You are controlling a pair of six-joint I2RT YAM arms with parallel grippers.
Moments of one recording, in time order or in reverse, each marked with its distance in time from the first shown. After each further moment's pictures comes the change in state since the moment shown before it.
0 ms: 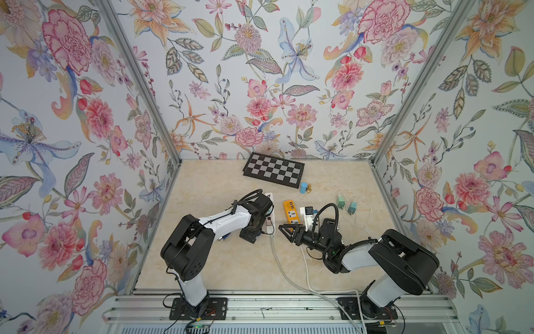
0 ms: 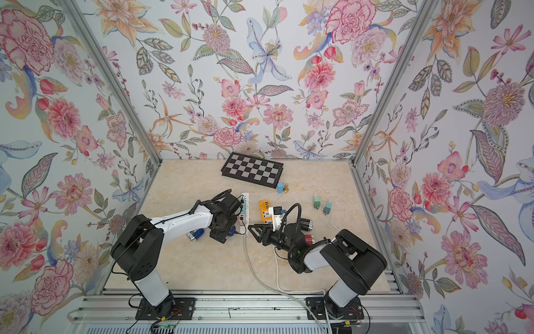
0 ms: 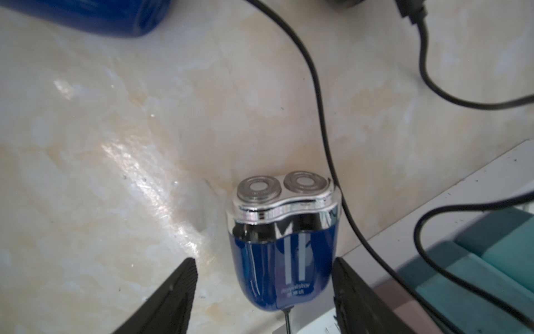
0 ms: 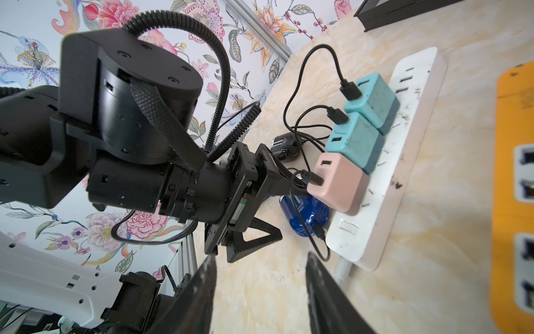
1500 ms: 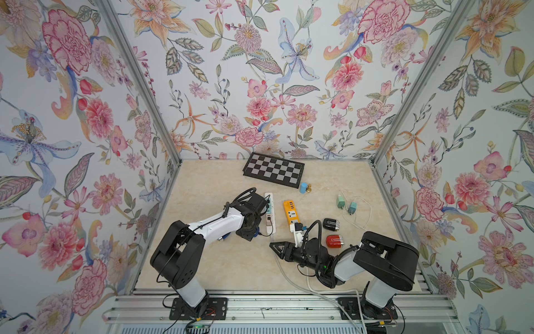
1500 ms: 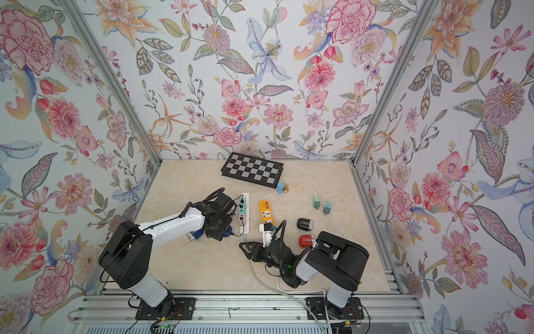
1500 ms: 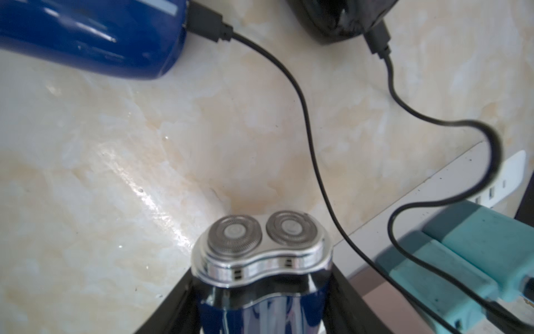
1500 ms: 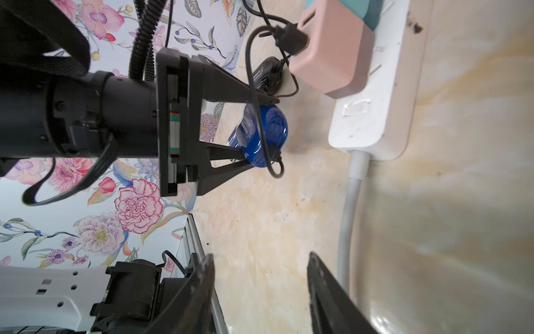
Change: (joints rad) left arm 0.036 -0.112 -0.061 0.032 0.007 0.049; right arm 0.272 0.123 -0.028 0.008 0.262 0.231
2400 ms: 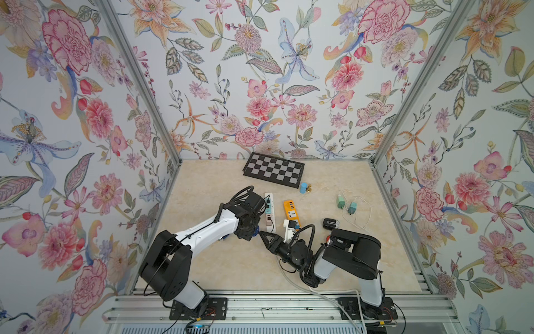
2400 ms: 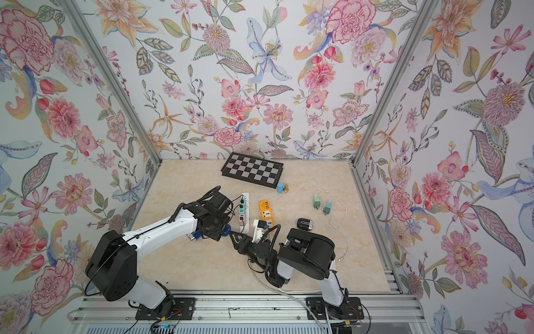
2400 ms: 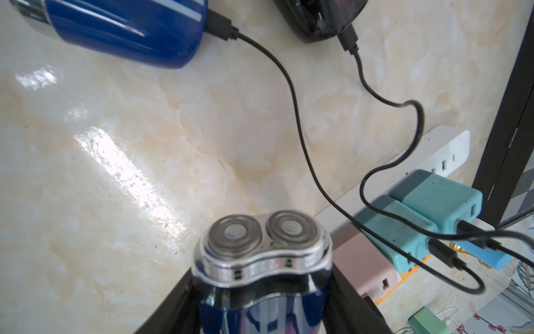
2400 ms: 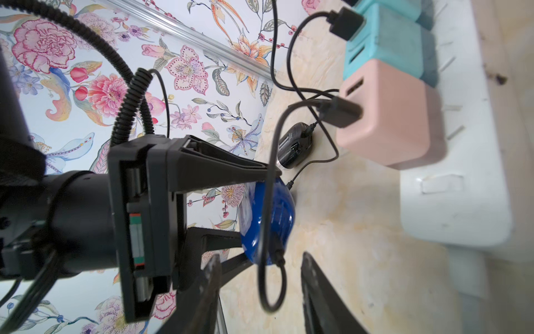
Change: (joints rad) left arm -0.019 -0.098 0.001 -0.060 0.008 -0.015; right arm 0.095 0.291 0.201 0.291 0.309 0.125
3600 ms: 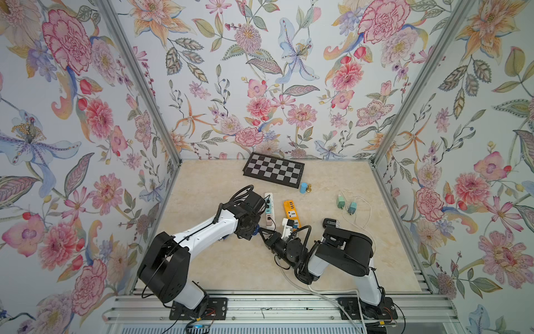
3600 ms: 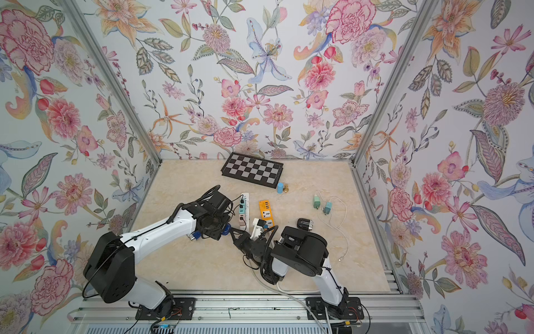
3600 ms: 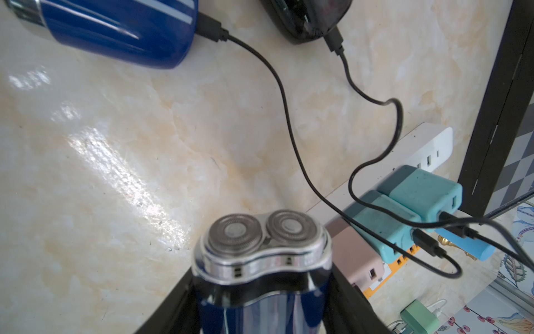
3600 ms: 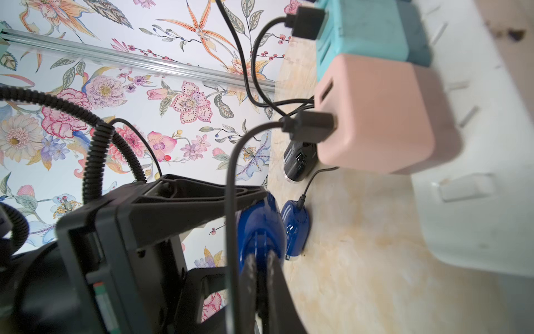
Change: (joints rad) left arm -0.006 -0.015 0.002 0.007 -0.009 0.000; right arm -0.008 0.066 0.084 0.017 0.032 0.208
